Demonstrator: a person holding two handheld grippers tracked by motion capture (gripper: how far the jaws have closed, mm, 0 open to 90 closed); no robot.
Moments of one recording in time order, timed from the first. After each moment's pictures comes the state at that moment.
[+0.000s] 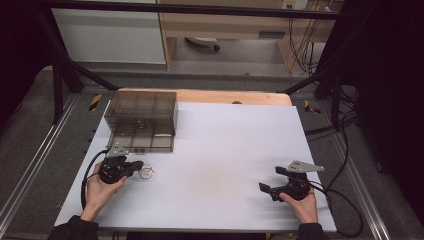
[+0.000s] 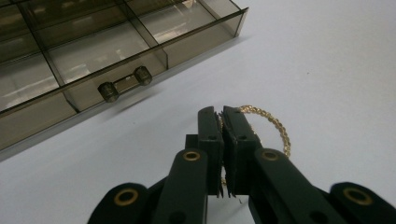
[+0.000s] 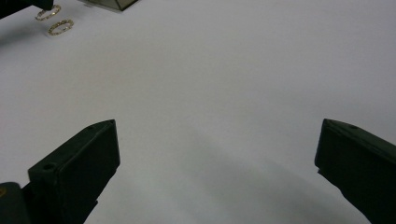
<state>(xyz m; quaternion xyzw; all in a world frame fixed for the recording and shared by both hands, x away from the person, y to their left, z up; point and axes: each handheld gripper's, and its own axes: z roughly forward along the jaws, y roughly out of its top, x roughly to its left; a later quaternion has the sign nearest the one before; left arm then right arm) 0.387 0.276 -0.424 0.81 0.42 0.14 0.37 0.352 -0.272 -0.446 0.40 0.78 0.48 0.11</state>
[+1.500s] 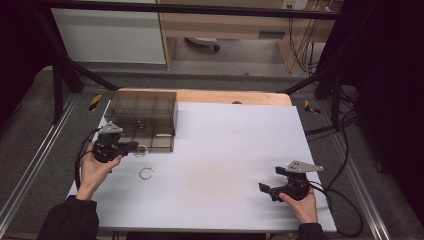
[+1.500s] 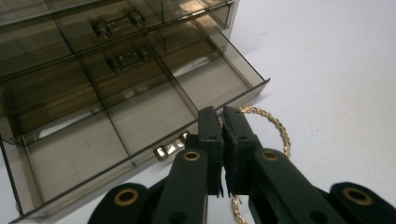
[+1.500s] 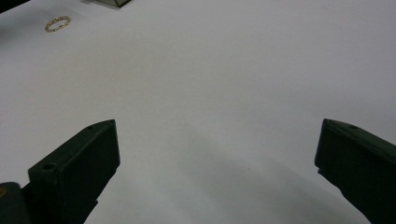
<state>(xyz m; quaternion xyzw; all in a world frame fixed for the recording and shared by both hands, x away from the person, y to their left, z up) 0.423 0.284 -0.373 0.80 0.44 0.15 0.38 0.352 -0.272 -0.447 0.40 0.78 0.47 0.11</state>
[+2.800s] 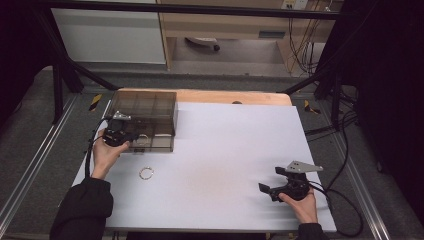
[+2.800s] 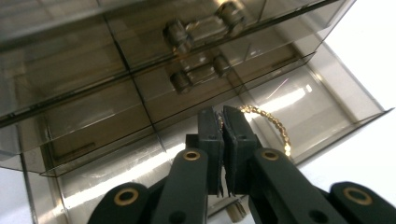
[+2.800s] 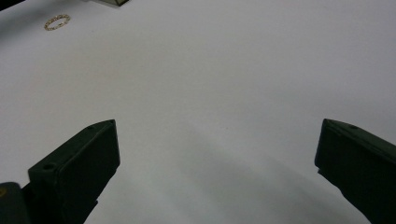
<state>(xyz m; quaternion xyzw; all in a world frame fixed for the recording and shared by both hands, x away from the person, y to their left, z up) 0.491 0.285 -0.407 0.80 0.48 0.18 0.31 0.352 -0.271 -0.448 0.40 0.78 0.47 0.11</state>
